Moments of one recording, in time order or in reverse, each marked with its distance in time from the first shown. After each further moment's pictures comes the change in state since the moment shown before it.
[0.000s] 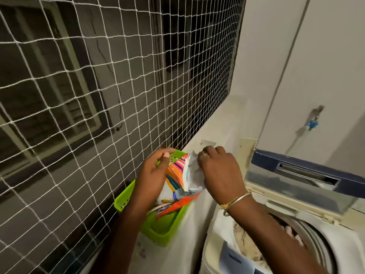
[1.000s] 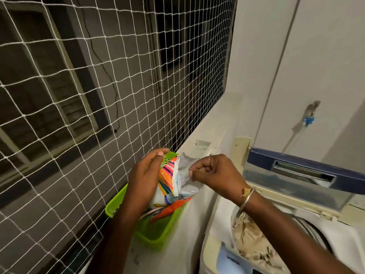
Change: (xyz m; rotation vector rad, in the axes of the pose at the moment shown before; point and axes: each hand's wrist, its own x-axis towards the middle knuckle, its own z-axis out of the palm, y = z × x) left_hand -0.003 0.013 0.007 0.050 0.022 -0.007; right_hand -0.007 0.032 0.000 1.072 -0.256 0.296
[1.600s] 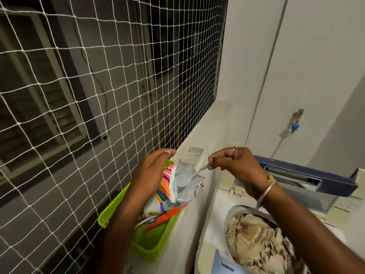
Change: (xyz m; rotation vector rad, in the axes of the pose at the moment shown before) left_hand 0.022 0.020 0.011 0.022 -0.138 -0.070; right_hand 0.002 -0.005 -0.053 0.368 0.154 0.191
